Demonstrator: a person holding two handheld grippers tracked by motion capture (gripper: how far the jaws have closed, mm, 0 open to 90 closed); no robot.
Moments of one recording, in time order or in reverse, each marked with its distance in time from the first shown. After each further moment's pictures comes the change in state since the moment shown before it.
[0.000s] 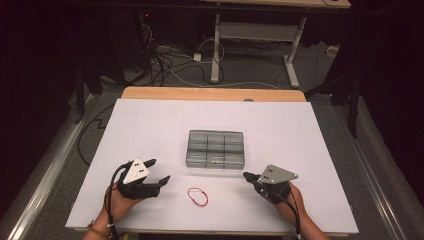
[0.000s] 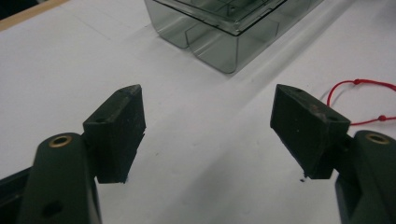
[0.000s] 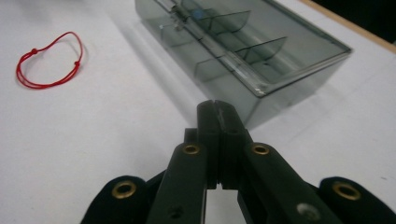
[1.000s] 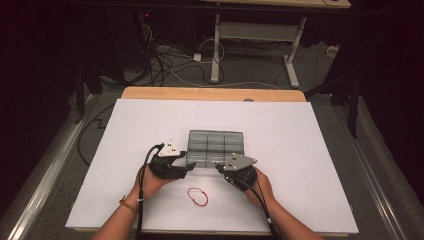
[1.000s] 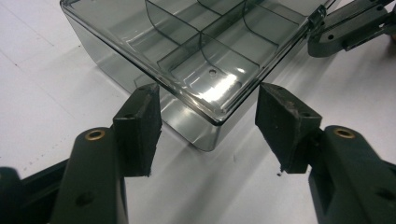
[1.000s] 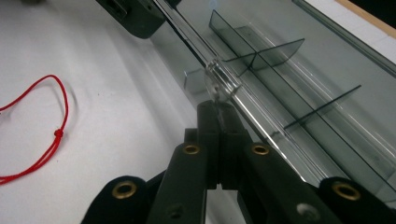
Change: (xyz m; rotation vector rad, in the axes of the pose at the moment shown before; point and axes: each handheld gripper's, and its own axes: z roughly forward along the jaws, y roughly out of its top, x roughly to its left) left arm 0.004 0.047 0.072 0.076 -0.156 -0.061; right arm 0.019 0.045 0.074 0.062 0.038 -0.035
